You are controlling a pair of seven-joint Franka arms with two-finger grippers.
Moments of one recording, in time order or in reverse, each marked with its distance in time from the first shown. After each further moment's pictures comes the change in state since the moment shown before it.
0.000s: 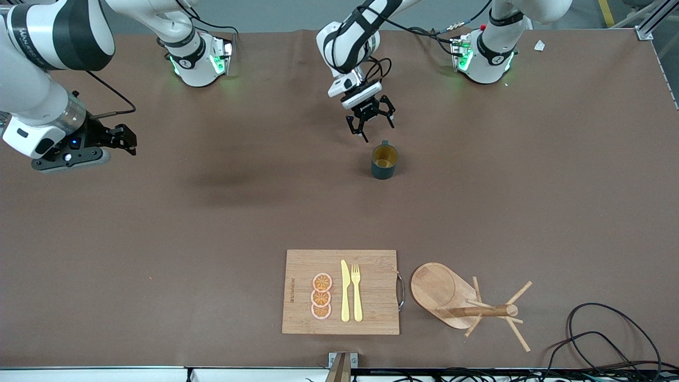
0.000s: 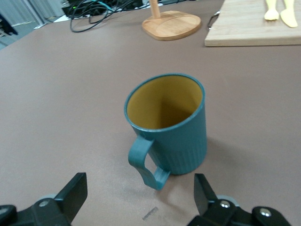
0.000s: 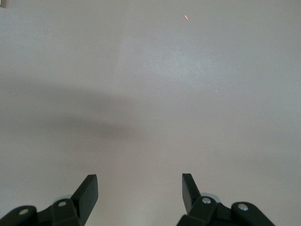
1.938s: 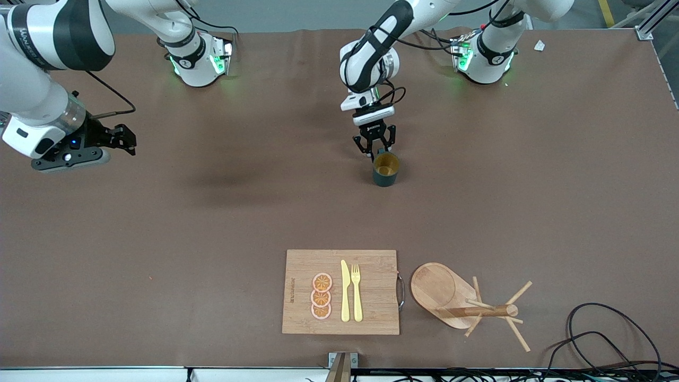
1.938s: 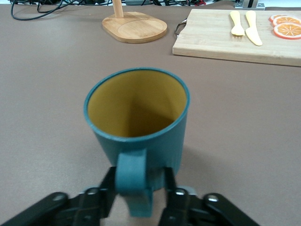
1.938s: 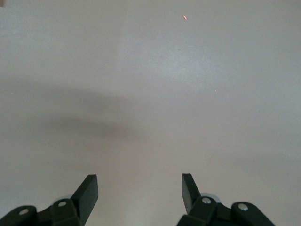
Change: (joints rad) left arm 0.157 0.020 -0.001 -0.074 0.338 0.210 -0.202; right arm 0.000 0.000 0.000 0.000 -0.007 0.000 0.000
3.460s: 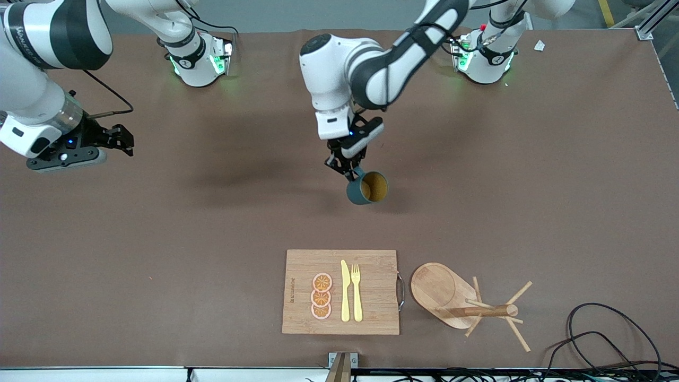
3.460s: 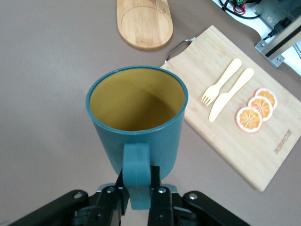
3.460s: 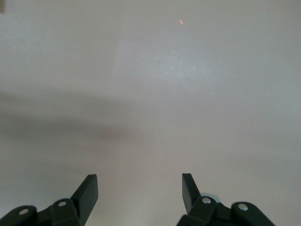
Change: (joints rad) left arm 0.184 -0.031 0.005 0.590 -0.749 -0.001 0.472; right arm -0.013 -0.003 -0.001 0.017 -0.001 0.012 0.001
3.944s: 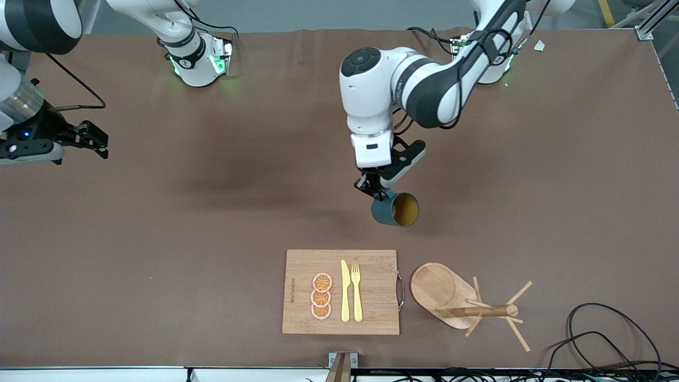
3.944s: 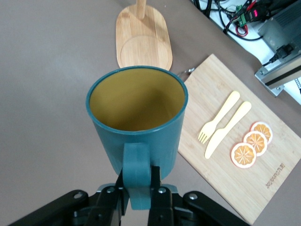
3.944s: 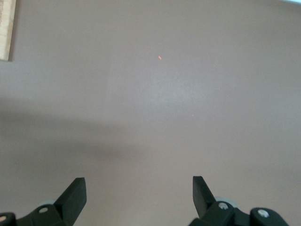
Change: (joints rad) left arm 0.160 -0.057 -0.002 0.041 -0.134 -0.002 0.266; right arm -0.034 0.000 -0.001 0.117 0.010 0.002 0.019
